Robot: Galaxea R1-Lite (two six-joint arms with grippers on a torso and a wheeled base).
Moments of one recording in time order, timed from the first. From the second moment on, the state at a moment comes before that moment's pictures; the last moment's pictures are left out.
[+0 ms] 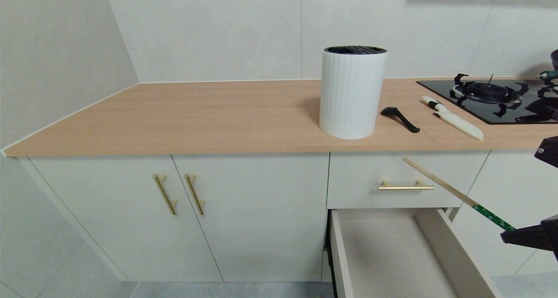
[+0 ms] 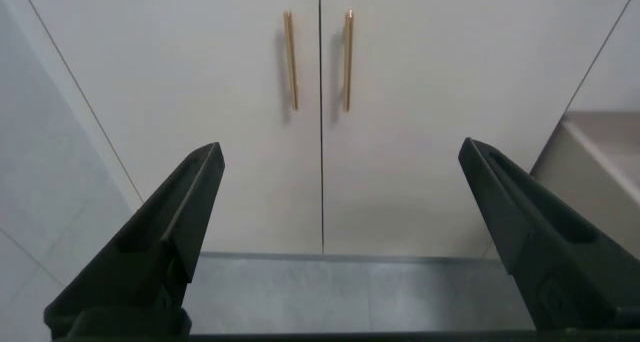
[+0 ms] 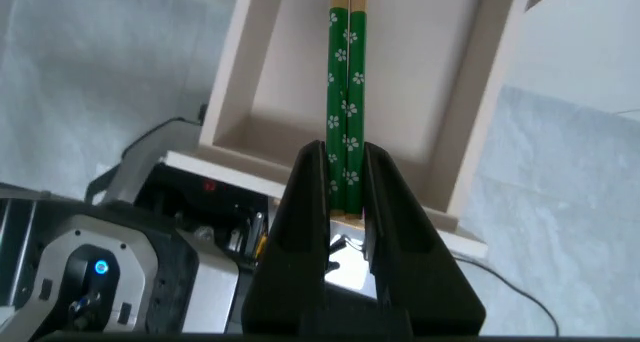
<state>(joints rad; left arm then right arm) 0.00 0.00 0.00 0.00 0.02 0.00 0.41 1.19 -1.01 0.67 -0.07 0.12</state>
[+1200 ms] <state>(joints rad) 0.00 0.00 0.00 0.00 0.02 0.00 0.41 1.39 -0.94 0.57 -0.04 0.12</state>
